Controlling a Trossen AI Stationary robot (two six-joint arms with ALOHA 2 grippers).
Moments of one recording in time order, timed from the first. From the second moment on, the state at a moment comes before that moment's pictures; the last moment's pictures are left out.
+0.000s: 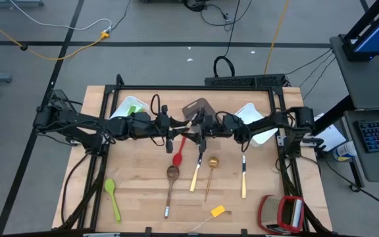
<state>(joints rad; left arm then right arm) 0.00 1.31 0.78 0.42 -0.16 0.02 -0.10 1.81 0.81 1.23 -0.16 0.15</state>
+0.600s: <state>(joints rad) 0.00 1.31 0.78 0.38 -0.16 -0.01 -0.11 1.81 0.81 1.17 -0.16 0.15</state>
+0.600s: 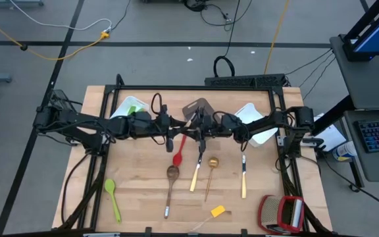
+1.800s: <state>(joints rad) 0.05 1.31 0.78 -0.01 -0.22 -0.13 -0.18 1.26 0.81 -0.31 0.28 0.38</state>
